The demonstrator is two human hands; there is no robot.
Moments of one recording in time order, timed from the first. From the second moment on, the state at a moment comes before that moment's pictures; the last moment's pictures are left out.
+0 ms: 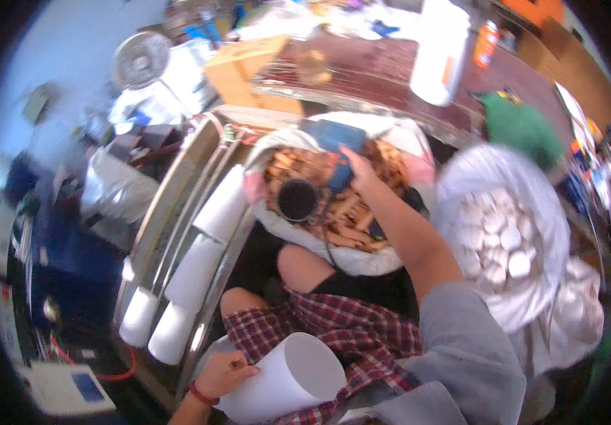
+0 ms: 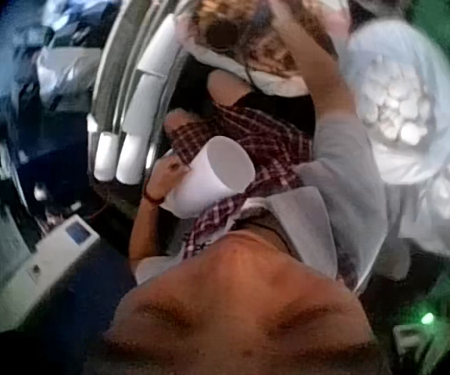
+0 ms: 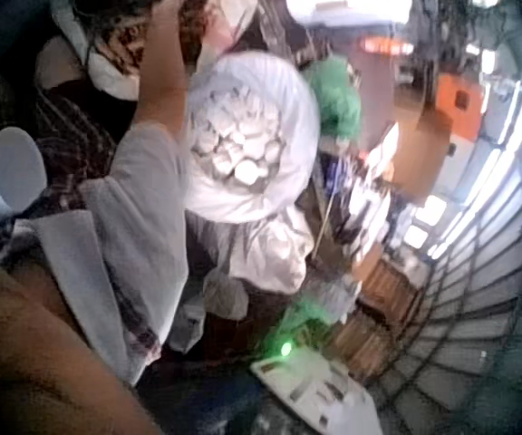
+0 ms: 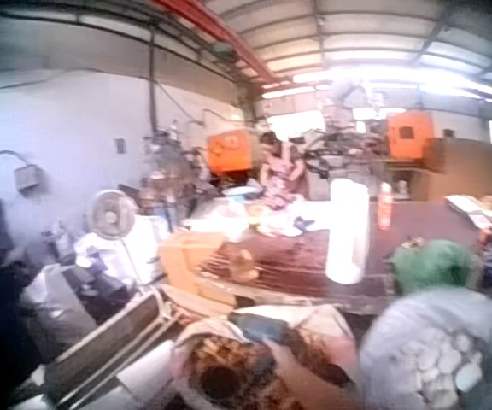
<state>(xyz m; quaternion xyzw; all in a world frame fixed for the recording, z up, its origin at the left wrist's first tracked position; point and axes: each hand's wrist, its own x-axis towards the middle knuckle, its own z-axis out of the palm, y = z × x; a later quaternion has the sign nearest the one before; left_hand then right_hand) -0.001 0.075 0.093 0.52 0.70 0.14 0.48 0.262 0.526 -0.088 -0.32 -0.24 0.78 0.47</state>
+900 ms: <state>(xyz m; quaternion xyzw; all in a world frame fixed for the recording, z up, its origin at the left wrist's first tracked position) -0.066 0.061 0.033 0.48 0.68 0.13 0.54 0.702 0.247 -0.056 -0.65 -0.70 -0.05 -0.29</state>
